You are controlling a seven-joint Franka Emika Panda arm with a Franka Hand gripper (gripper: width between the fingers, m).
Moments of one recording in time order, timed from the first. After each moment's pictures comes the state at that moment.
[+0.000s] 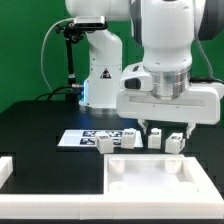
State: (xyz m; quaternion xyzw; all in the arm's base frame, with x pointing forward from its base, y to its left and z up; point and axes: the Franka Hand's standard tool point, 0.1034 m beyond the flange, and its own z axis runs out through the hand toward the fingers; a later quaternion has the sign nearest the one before) arm 0.481 0.106 0.059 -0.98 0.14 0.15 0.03
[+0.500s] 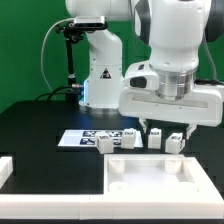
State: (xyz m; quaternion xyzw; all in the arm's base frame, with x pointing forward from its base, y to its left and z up) arm 0.469 0.118 0.057 -0.97 0.16 0.18 0.00
